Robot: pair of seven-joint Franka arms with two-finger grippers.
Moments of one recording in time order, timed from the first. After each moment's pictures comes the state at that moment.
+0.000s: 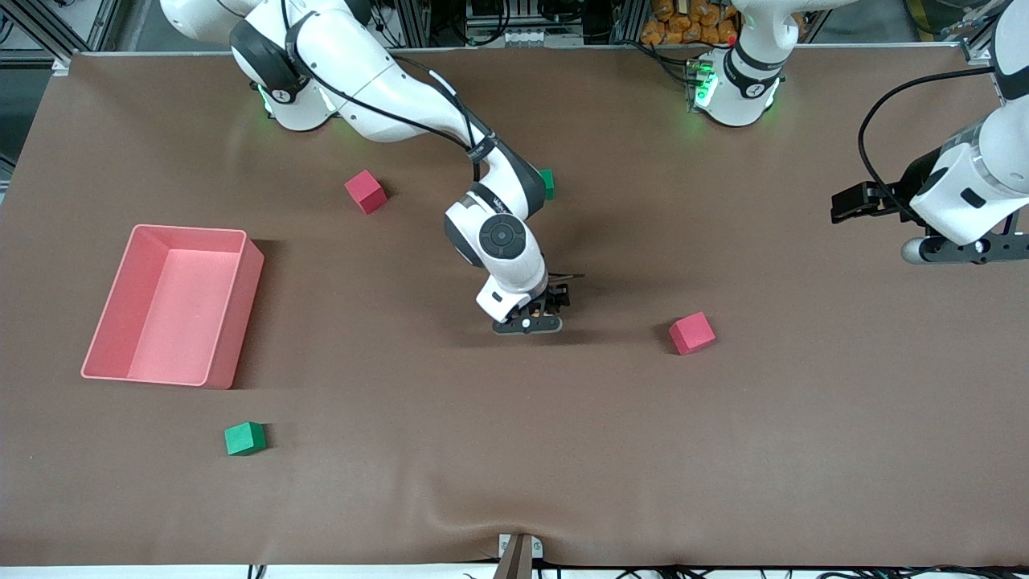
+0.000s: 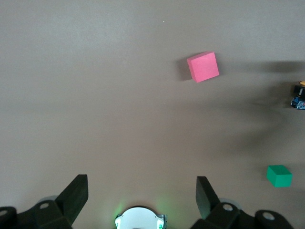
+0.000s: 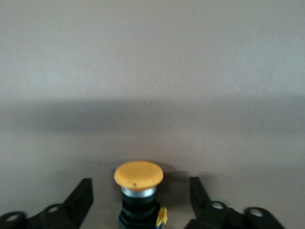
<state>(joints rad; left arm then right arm) 0.07 0.10 -0.19 -1.52 0.00 1.43 -0.13 0.74 0.95 0.05 -1.25 0.09 2.35 0.71</state>
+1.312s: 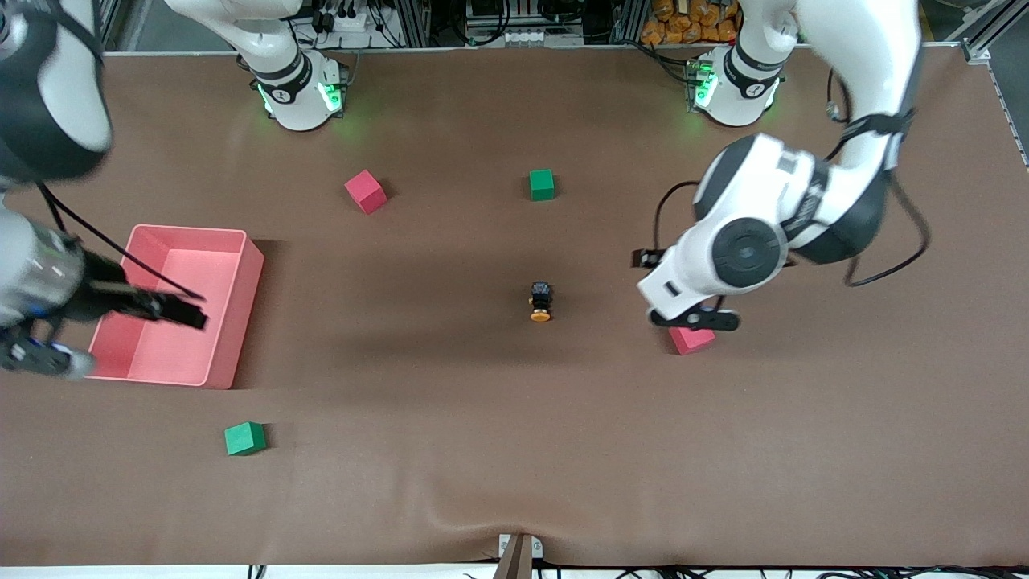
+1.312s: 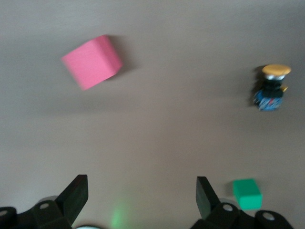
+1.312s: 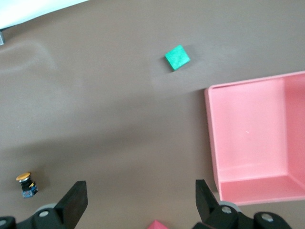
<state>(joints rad) -0.32 0.51 -0.21 -1.44 0.00 1.61 -0.43 -0.02 0.37 0.15 -1.13 0.02 1.48 0.35</state>
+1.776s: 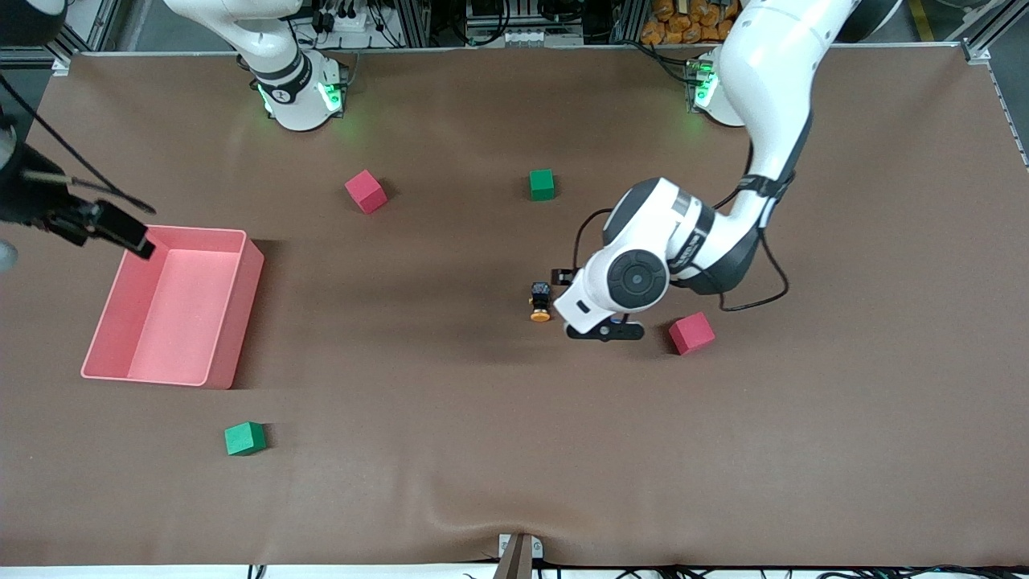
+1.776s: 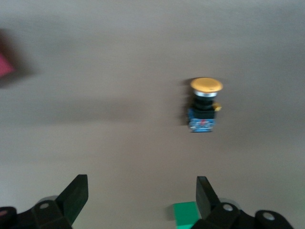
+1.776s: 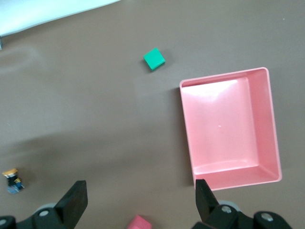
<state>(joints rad) -0.44 0.70 -0.21 -1.35 -0.14 1.77 -0.54 0.01 0.01 0.02 -1.54 0.02 1.62 0.24</state>
